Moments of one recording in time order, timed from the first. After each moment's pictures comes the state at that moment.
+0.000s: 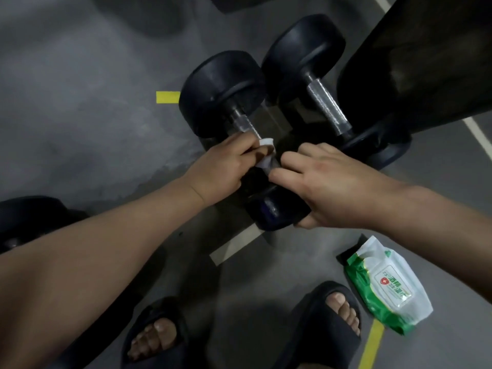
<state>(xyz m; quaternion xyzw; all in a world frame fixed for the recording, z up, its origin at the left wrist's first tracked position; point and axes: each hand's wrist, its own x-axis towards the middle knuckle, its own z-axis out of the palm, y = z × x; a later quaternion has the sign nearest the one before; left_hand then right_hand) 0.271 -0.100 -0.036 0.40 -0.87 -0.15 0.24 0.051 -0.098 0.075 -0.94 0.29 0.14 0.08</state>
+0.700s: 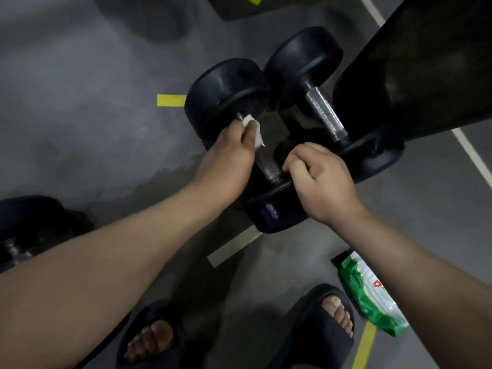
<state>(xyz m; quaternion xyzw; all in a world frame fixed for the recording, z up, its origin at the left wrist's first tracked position) 0.244 -0.099 -0.014 0.60 -0.77 -0.15 0.12 0.067 -0.089 0.045 -0.73 0.61 -0.15 0.27</state>
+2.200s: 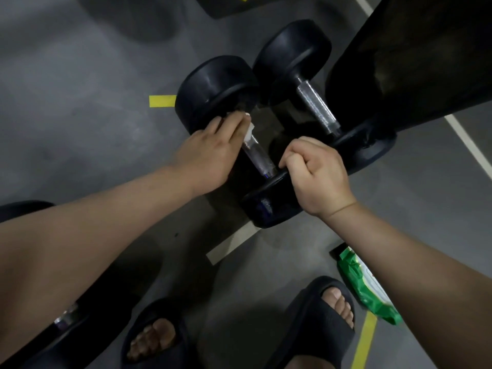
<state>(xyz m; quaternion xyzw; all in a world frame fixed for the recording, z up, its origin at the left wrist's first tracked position) 0.276 -0.111 -0.001 0.52 -0.85 -0.10 0.01 0.063 -0.085 0.039 -0.72 0.61 -0.23 0.25</state>
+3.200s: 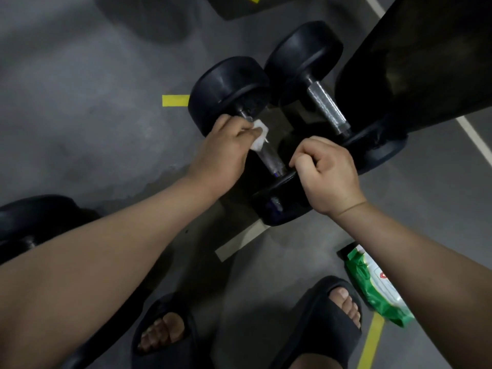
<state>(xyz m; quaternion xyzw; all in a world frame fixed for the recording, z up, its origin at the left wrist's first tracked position) 0.270 -0.106 -0.026 0.53 -0.80 -0.13 0.24 0.064 -0.085 0.042 -0.72 0.61 -0.23 0.25</state>
